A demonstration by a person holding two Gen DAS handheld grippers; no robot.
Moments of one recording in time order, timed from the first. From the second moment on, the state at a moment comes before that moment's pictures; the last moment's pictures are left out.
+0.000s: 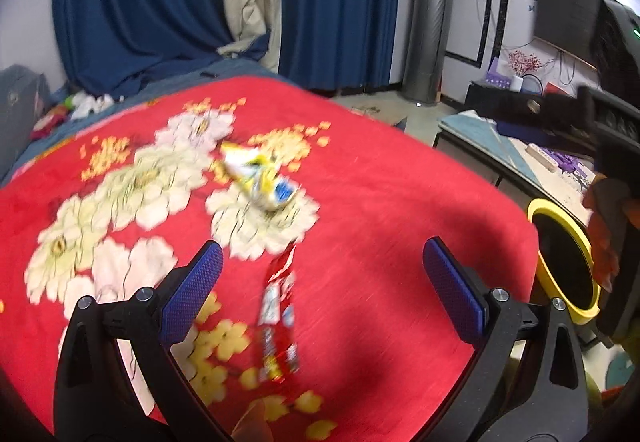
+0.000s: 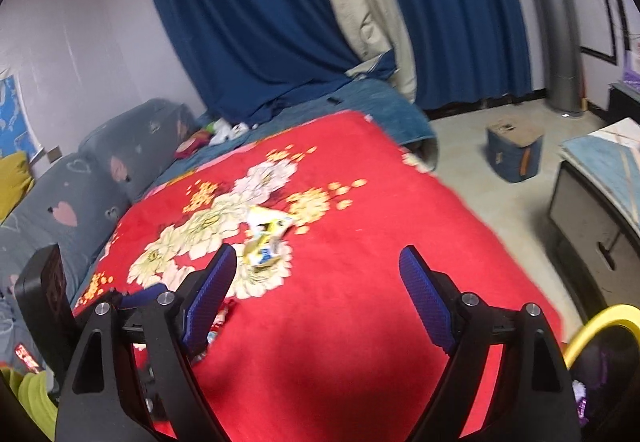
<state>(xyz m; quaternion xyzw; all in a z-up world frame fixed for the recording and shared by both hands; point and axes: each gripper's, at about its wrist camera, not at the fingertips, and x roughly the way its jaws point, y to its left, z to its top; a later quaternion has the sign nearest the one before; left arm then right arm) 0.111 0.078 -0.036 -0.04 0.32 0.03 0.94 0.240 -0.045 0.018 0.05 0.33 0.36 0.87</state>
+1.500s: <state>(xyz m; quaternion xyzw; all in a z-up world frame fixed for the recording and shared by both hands) 0.117 0.105 -0.086 -0.11 0.40 -0.05 0.91 0.290 0.030 -0.067 0.01 0.45 0.35 0.82</state>
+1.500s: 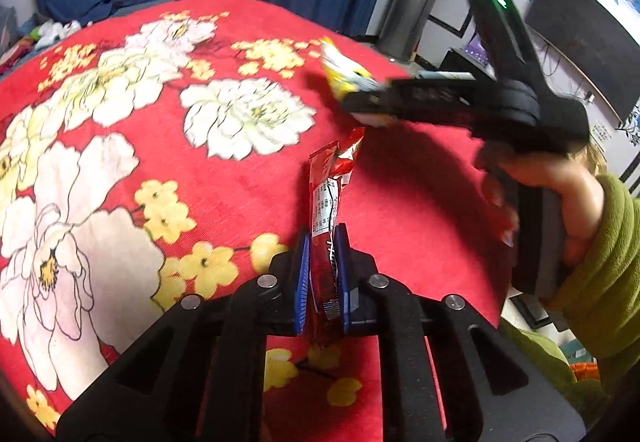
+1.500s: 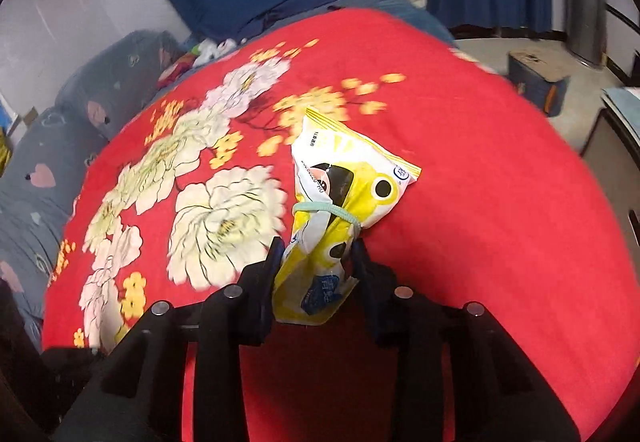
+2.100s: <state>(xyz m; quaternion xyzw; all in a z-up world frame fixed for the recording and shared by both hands) 0.145 0.039 -0.022 -0.09 0.33 -0.12 0.93 0.227 -0.132 -0.023 0.02 0.38 0.28 0.88</state>
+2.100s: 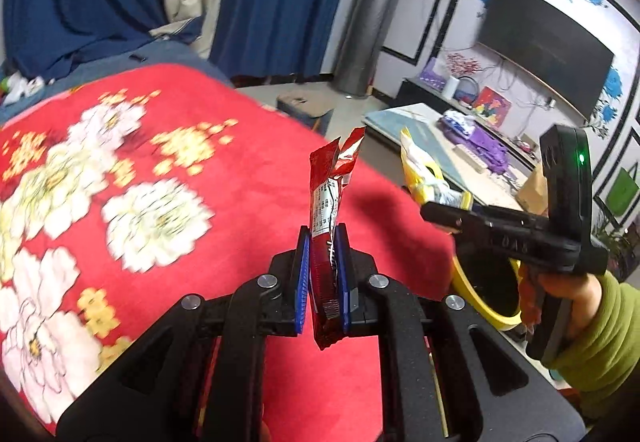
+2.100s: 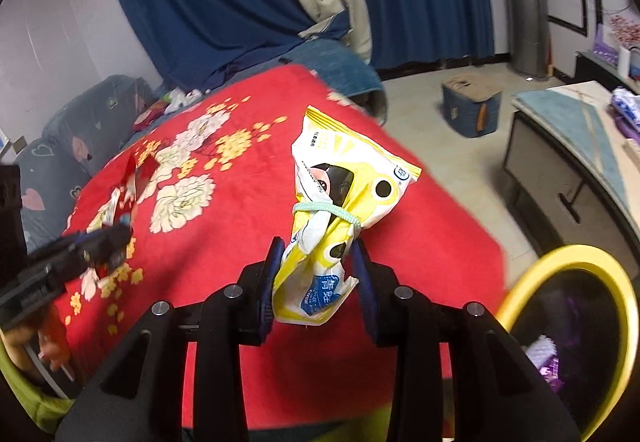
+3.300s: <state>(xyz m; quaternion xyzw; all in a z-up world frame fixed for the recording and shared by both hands) 0.180 -0.141 -0.016 -0.04 0.32 -0.27 0.91 0.156 -0.329 -0.023 0.07 0.34 0.10 0.93</state>
